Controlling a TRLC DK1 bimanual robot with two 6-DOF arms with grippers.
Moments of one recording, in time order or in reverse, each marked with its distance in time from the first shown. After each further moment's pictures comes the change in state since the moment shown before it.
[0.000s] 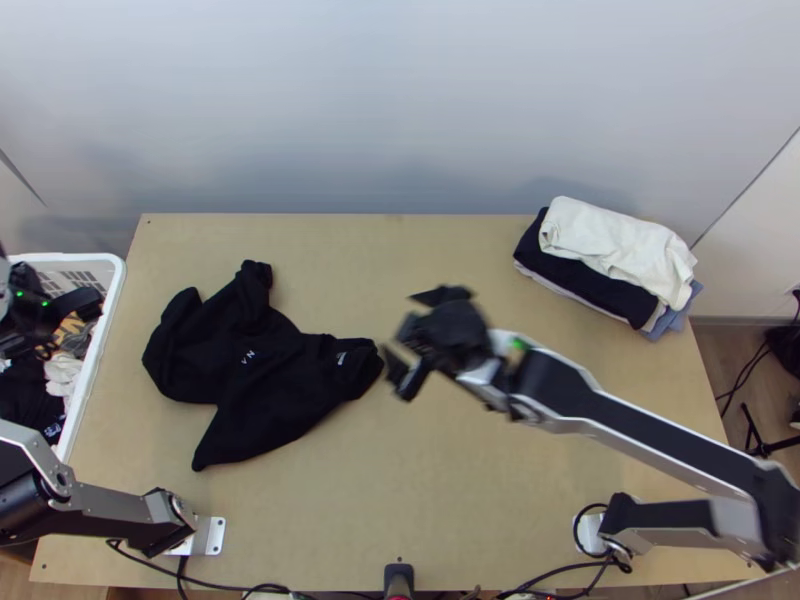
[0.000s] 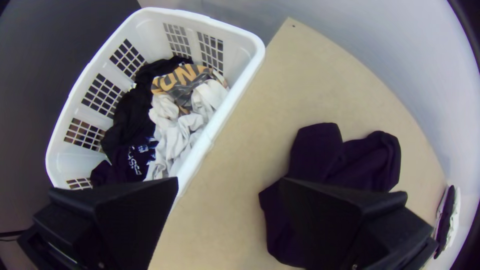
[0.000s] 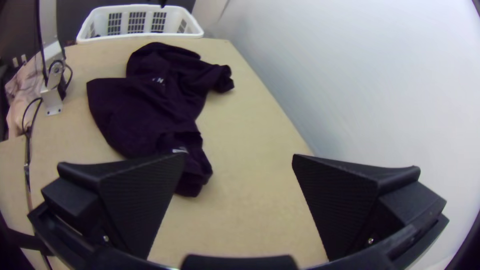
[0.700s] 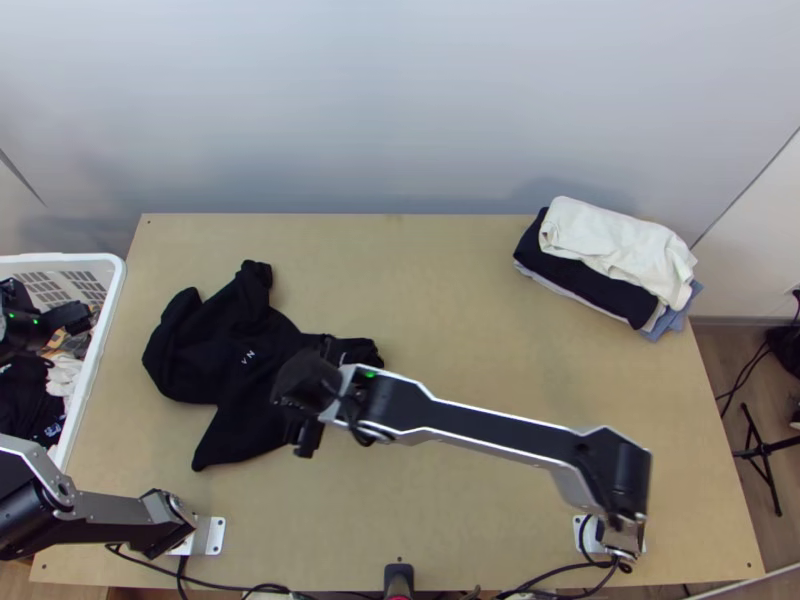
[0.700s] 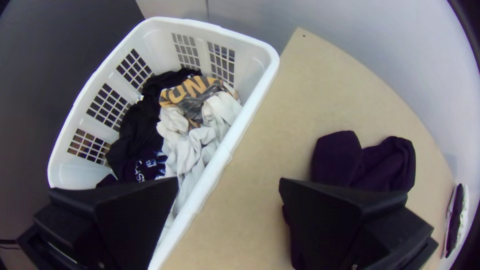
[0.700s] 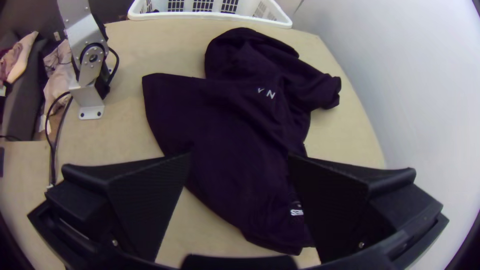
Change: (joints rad) left arm 0.088 -0.051 -0.146 0.189 0.027 0.101; right arm 0.225 0.519 0.426 -0.108 -0.101 0.081
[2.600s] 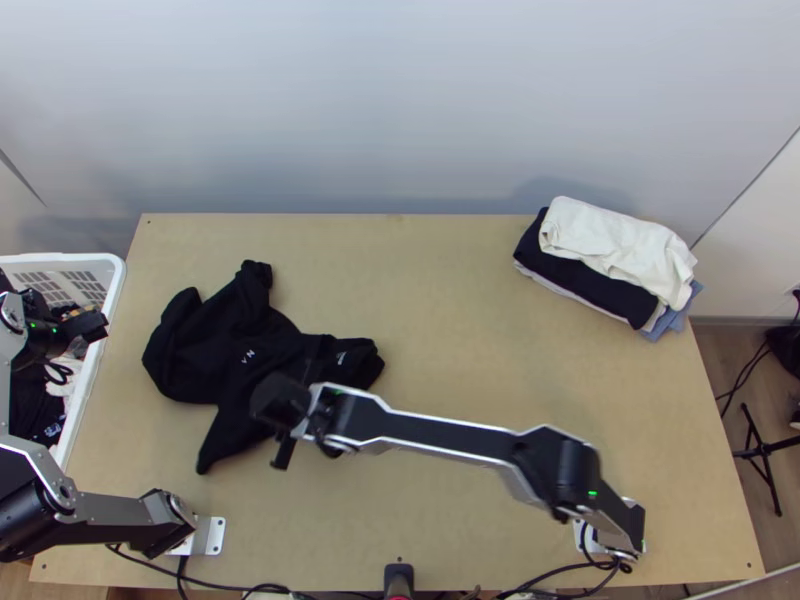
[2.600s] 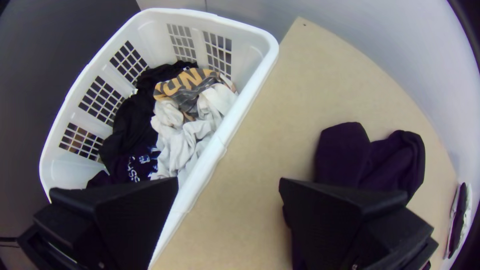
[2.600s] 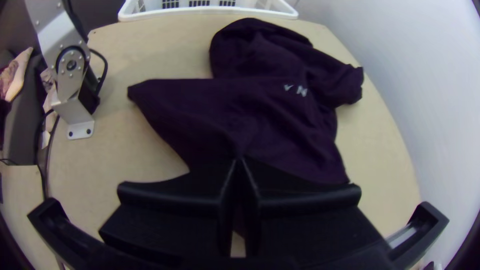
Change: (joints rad) left arm -0.024 -0.009 -0.121 0.107 -0.008 -0.023; right arm 0.027 0.175 0.072 0.090 0.008 0.105
